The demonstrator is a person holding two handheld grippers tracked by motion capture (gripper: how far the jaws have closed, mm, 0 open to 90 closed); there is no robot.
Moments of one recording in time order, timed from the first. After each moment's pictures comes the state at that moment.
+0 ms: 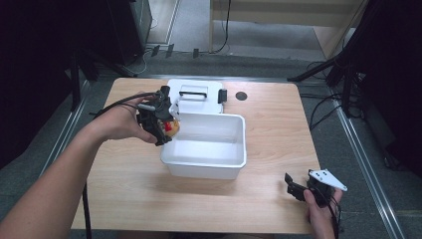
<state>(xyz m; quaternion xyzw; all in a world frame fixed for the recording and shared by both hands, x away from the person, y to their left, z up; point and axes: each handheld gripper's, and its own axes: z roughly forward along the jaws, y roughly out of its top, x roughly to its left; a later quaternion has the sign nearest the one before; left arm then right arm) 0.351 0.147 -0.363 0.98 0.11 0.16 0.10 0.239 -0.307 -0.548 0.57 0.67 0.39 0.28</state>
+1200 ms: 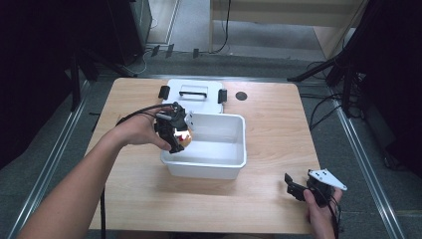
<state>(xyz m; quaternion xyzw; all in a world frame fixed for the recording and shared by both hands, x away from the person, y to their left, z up) 0.365 0.121 -0.412 0.98 0.09 0.11 0.10 0.240 -0.308 -0.548 0.56 0.68 0.38 0.28</state>
